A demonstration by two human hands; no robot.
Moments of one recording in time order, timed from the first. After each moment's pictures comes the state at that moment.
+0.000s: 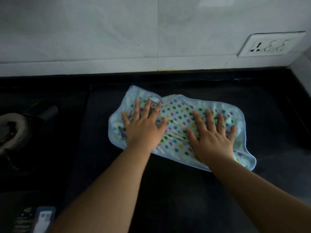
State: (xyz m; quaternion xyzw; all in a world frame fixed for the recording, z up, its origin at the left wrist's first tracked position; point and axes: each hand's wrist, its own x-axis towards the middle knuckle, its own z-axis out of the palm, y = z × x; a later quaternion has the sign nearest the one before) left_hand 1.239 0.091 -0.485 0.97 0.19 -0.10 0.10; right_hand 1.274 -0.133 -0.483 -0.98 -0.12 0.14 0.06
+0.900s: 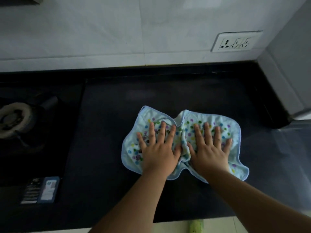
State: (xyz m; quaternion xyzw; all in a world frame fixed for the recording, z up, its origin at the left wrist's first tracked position) left_hand 1.135 -0.046 -0.480 0.99 0.11 -0.10 0.07; right_hand 1.185 -0.213 -0.475 -0.98 -0.10 0.16 0.04
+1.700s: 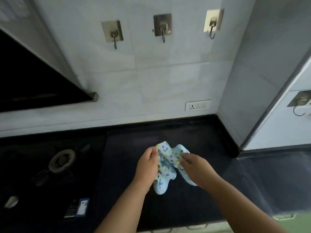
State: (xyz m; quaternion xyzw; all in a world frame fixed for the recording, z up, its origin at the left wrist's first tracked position) left_hand 1.080 -0.057 -0.242 0.77 0.25 0.04 0.59; right_hand 1.144 -0.234 -0.252 -0.92 -0.09 0.21 0.32
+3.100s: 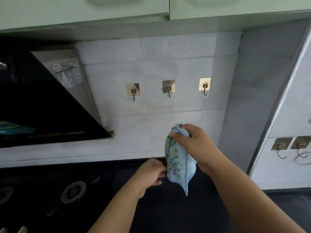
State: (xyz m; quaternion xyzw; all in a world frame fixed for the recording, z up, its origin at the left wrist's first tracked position) left_hand 1.073 -0.037 -0.103 0.75 0.22 -0.06 0.62; right_hand 1.130 -0.207 -0.012 -0.74 -0.19 0.07 0.64
